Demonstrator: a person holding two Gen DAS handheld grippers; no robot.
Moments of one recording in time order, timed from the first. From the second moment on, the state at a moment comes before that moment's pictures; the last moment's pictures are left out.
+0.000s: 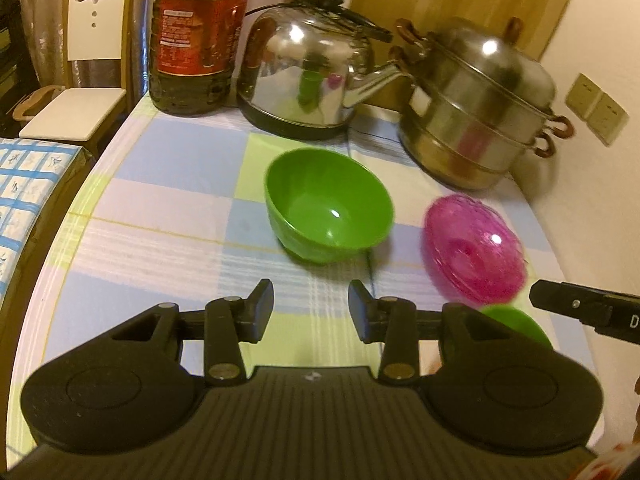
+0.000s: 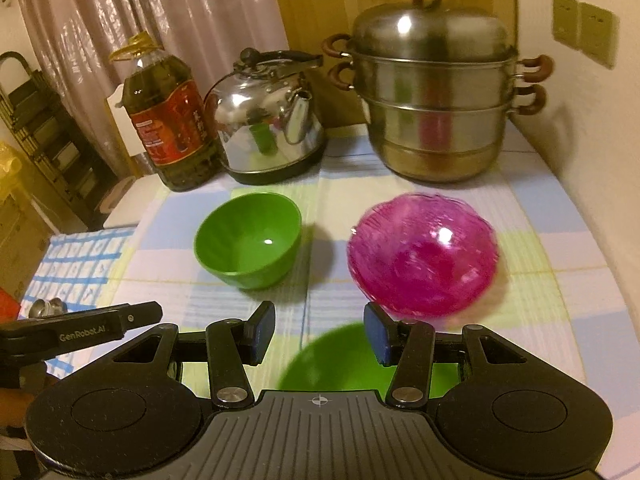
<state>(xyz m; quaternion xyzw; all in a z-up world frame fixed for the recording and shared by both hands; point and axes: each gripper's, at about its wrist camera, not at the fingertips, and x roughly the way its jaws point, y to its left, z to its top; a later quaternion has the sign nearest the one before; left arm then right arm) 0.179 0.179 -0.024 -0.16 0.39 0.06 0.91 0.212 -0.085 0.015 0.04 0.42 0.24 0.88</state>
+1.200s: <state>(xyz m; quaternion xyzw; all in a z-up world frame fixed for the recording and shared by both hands) 0.294 0.237 -0.099 -0.21 0.38 0.09 0.90 0.367 0.017 -0.089 0.07 0.52 0.25 0.82</state>
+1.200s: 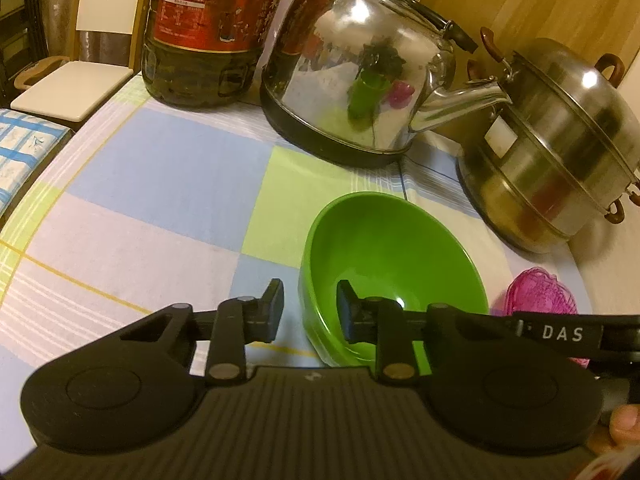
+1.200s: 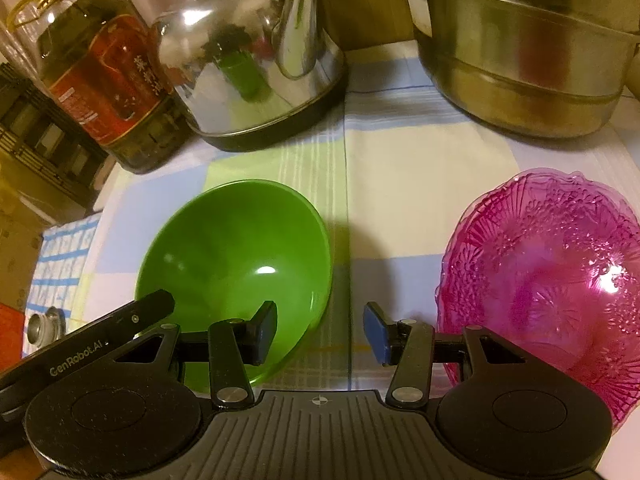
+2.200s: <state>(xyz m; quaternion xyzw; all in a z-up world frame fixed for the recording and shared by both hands) 0.286 0.226 -0.088 -0.20 0.38 0.08 0.90 0.356 0.020 -0.088 0.07 0.51 0.25 0.82</state>
